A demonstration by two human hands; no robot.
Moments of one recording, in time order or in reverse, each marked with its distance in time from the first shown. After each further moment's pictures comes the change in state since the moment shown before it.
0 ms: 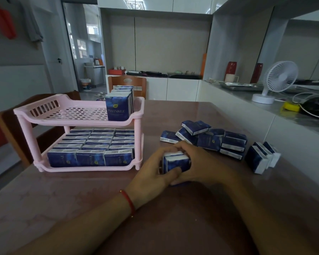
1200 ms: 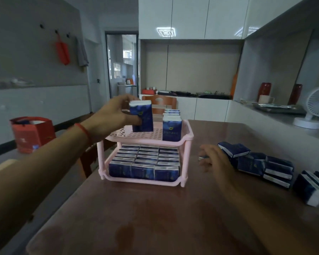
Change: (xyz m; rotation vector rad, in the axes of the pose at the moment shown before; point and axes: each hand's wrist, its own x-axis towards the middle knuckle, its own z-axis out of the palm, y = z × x) left_hand 0.015 0.130 -0.239 0.292 0.208 -0.131; right_hand 0.055 -0.062 0.052 0.558 0.494 0.022
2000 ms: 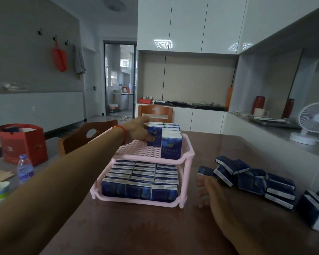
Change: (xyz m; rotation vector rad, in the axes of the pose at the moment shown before) left_hand 0.118 -0.053 0.042 0.006 -0.236 -0.247; right_hand 0.001 0.058 0.003 0.005 0.034 0.159
